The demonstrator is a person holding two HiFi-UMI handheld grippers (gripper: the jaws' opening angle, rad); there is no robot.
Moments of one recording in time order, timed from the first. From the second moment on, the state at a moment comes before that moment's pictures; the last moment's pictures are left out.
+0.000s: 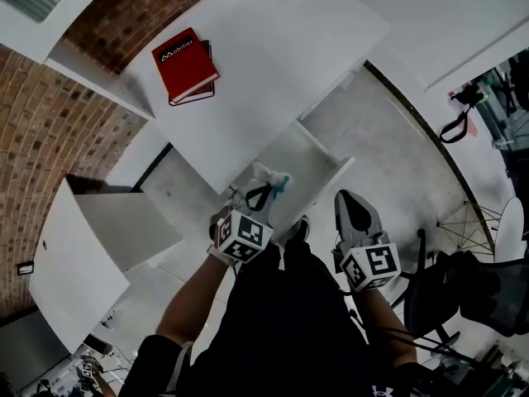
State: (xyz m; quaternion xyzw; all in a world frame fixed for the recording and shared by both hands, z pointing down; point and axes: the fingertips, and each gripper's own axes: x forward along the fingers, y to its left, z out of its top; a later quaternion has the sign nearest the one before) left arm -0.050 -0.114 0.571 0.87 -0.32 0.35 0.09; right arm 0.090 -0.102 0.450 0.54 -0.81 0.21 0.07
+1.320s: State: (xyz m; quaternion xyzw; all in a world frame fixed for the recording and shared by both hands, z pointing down) left arm -0.081 -0.123 0.308 0.90 -0.43 0.08 0.01; right arm 0.083 -0.128 0.321 0.54 -0.84 0.09 -0.02
